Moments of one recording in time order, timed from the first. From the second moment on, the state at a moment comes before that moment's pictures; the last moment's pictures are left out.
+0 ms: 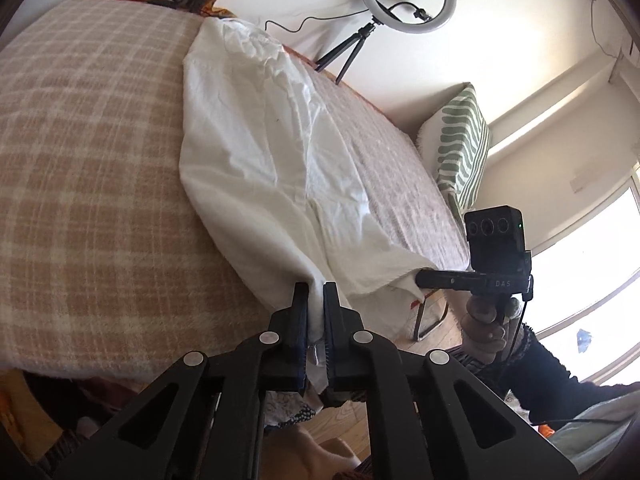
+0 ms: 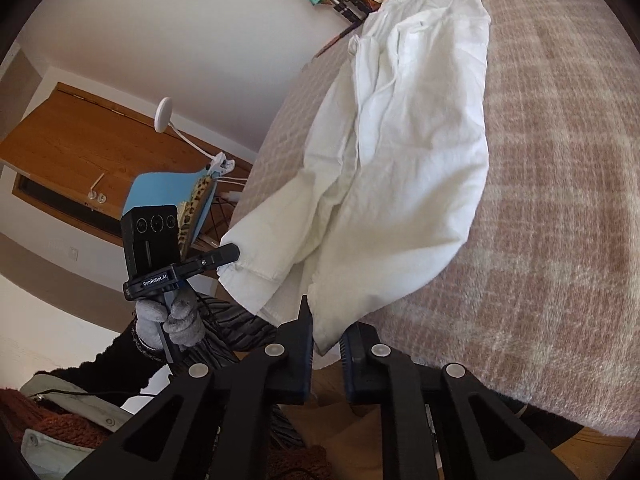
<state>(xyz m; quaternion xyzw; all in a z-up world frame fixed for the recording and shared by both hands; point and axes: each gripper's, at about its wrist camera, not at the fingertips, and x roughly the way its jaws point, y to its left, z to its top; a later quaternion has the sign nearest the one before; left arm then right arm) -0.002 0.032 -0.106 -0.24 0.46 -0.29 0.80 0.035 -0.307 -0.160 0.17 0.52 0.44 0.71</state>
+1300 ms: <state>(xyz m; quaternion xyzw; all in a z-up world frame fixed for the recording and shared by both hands) 0.170 0.070 -0.079 -0.22 0.40 -0.14 0.88 0.230 -0.304 -0.132 0.19 0.47 0.30 0.80</state>
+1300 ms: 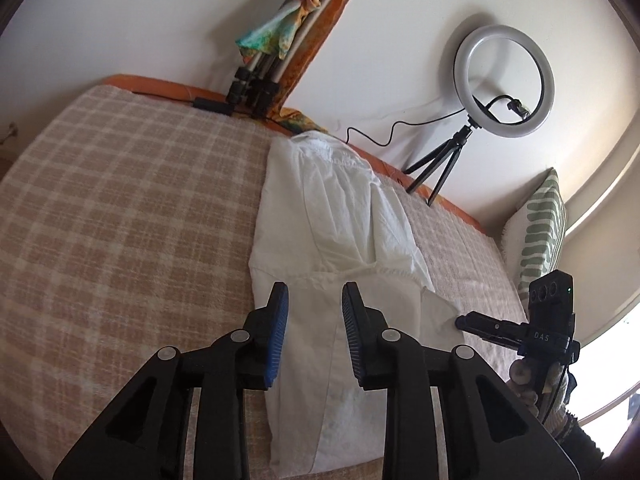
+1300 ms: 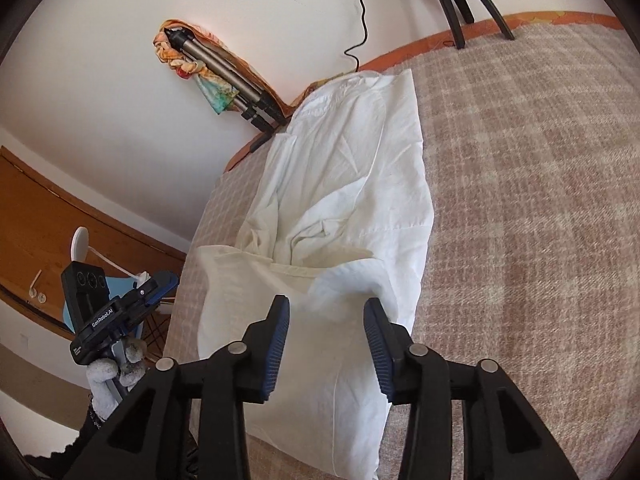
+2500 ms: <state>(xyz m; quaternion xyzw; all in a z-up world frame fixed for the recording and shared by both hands) 0.124 0.048 -0.140 -0.17 0.47 -0.16 0.85 0.212 -0.267 -0.128 0.03 0.46 0.24 0.85</state>
